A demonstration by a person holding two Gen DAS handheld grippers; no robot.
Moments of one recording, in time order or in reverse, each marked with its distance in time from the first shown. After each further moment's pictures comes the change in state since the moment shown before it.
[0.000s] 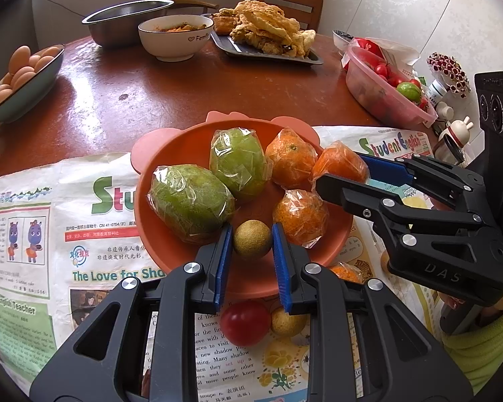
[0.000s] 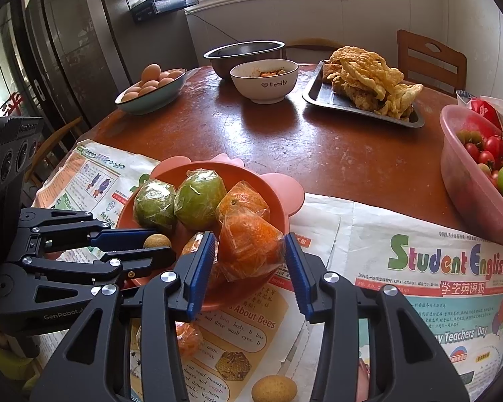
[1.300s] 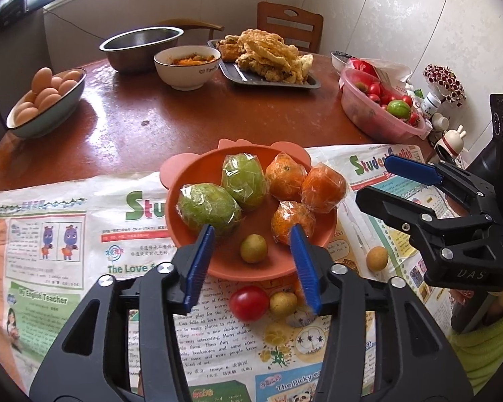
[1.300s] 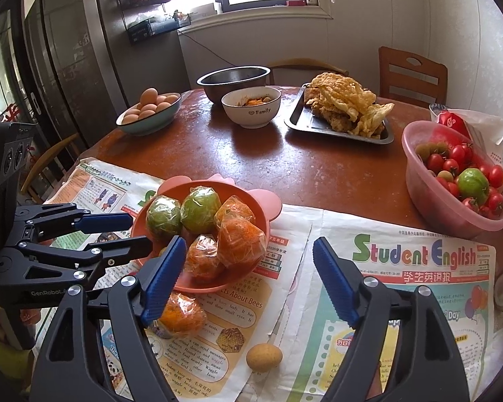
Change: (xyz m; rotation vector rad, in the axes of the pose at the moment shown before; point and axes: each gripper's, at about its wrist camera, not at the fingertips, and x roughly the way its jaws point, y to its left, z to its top) left arm -0.044 -0.004 -0.003 0.014 -0.083 0.043; right arm -0.051 0.002 -0.005 0.019 -0.082 -0.056
